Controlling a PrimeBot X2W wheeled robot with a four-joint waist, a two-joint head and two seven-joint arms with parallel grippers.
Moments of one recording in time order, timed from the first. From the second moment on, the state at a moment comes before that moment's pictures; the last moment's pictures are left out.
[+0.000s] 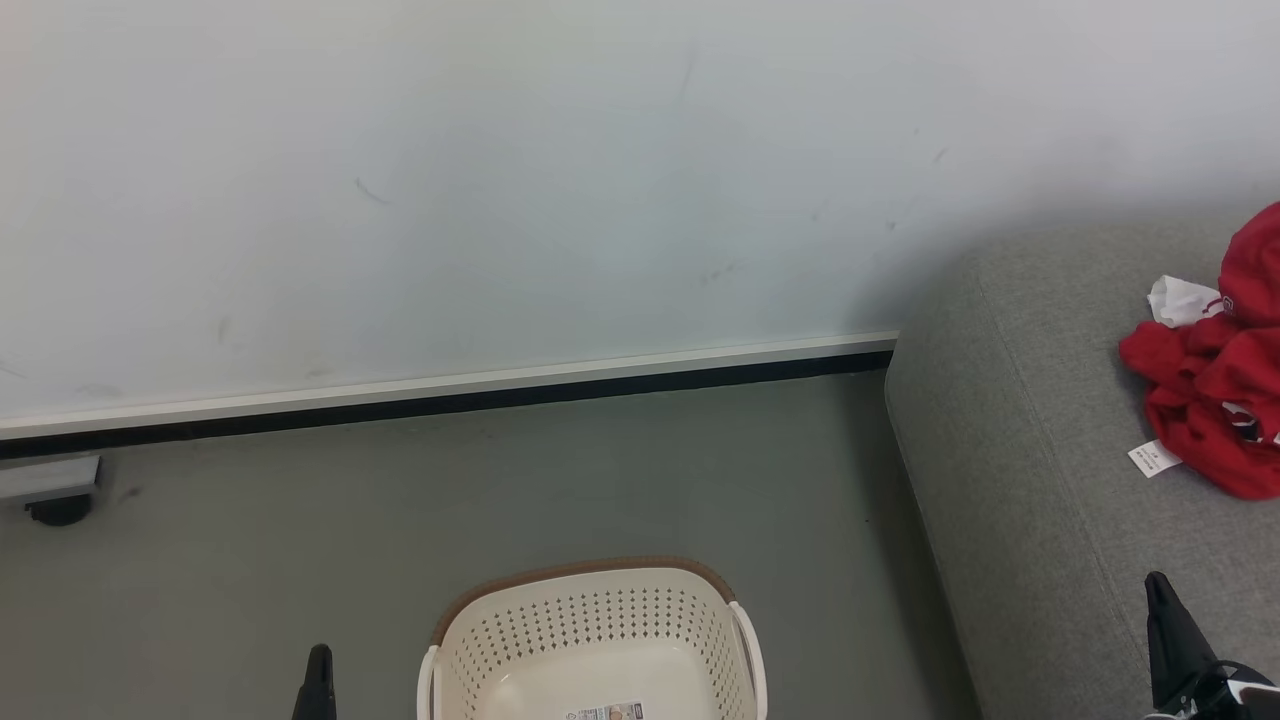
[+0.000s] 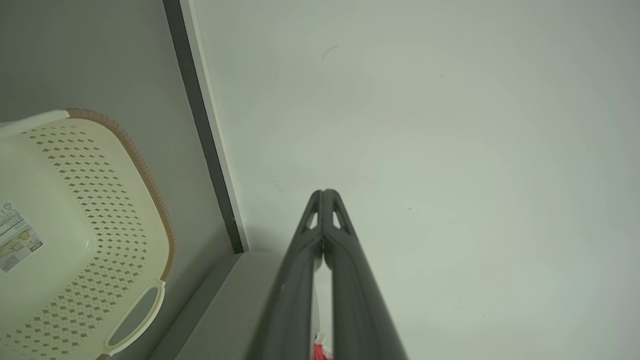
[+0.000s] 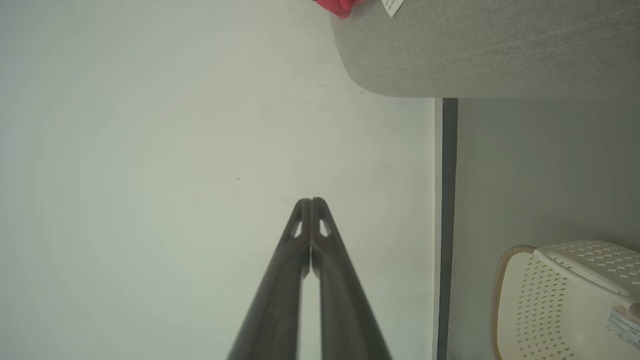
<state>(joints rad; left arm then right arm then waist) -0.04 0.05 -0.07 0.17 -1.63 -0.13 -0.07 -0.07 -0.09 -0.24 0.23 1.65 0.13 0.25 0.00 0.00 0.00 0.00</state>
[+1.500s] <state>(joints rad) -0.04 0.05 -0.07 0.17 -1.63 -0.13 -0.06 -0.08 -0.07 -0.26 0.23 1.63 0.13 0.27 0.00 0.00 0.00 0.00</state>
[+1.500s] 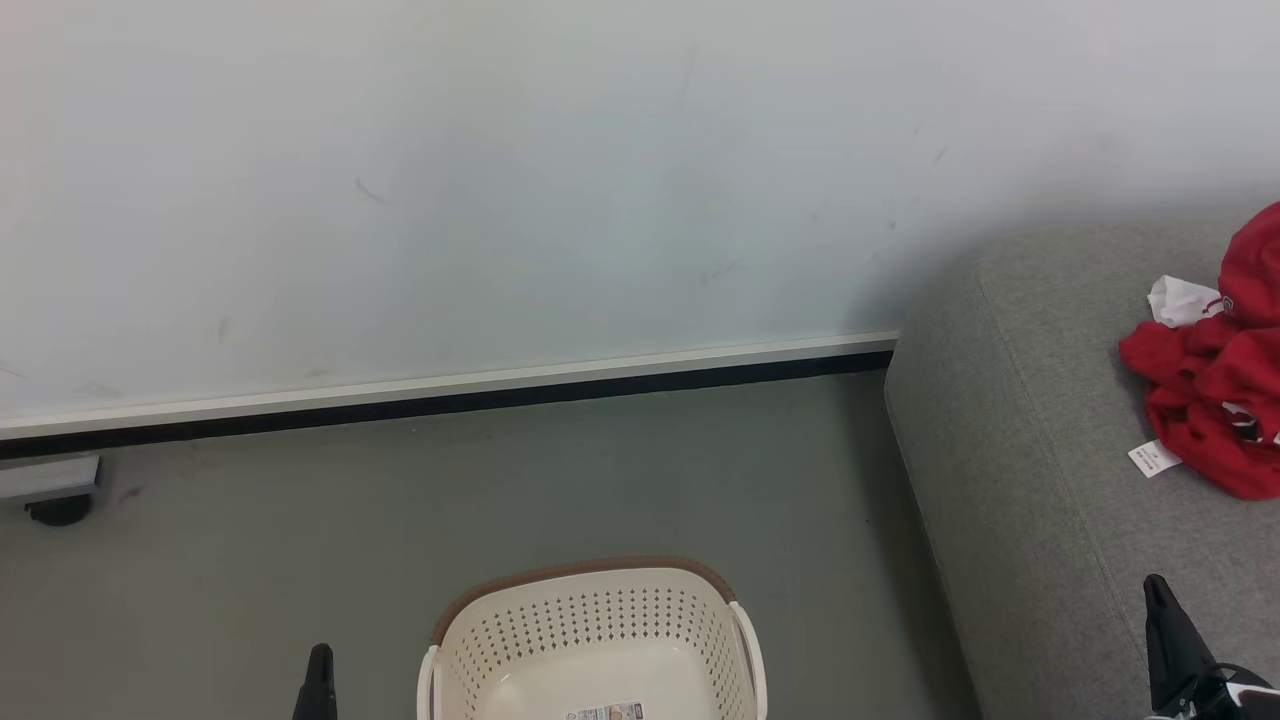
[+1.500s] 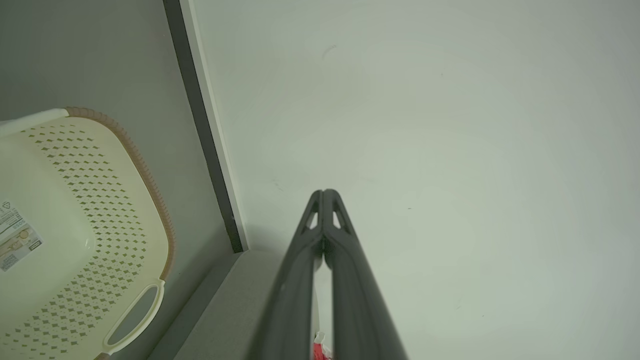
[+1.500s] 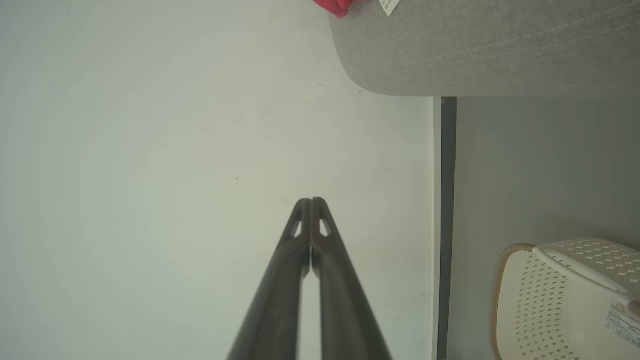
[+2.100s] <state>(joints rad) -0.04 0.05 -0.07 0.17 -1.63 -0.13 -0.06 -0.08 -0.07 -0.27 0.23 1.62 0.13 0.27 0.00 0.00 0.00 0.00</state>
